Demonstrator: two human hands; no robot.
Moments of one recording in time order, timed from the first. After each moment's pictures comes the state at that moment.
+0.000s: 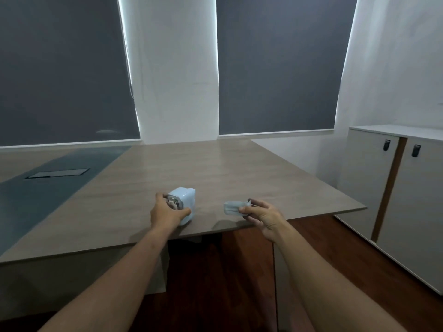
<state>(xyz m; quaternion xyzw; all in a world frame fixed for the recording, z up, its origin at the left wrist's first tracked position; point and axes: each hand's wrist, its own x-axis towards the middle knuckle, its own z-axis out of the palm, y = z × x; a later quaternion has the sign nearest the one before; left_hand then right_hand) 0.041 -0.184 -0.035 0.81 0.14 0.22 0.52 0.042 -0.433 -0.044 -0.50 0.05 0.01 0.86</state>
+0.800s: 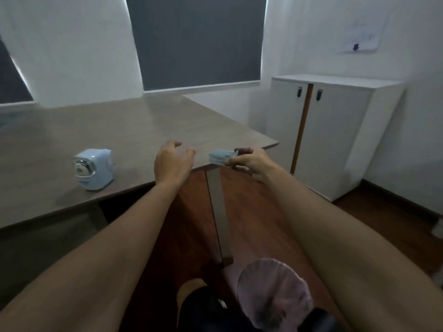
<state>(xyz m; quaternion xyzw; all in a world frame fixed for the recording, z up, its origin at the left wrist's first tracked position) 0.002 -0.369 -0.024 0.88 -0.05 0.20 0.43 -0.017 -0.566 -0.037 -0.62 0.12 -0.10 0.77</state>
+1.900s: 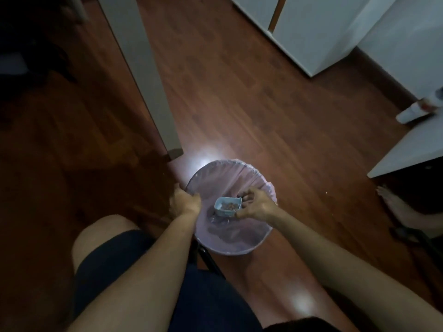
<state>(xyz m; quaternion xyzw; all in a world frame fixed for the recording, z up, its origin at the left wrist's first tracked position) -0.059 -0.524 -0.450 0.85 0.20 -0.29 0.38 -0.143 -0.700 -0.475 -0.73 0.37 0.22 0.52</state>
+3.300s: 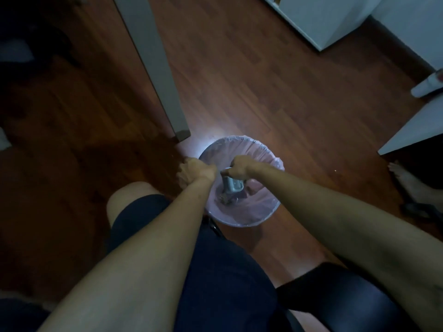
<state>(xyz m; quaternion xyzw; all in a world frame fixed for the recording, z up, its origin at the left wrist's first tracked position) -0.055 -0.528 -0.434 0.89 0.16 -0.31 0.30 -0.078 -0.653 -0.446 -0.87 0.20 0.40 0.20</state>
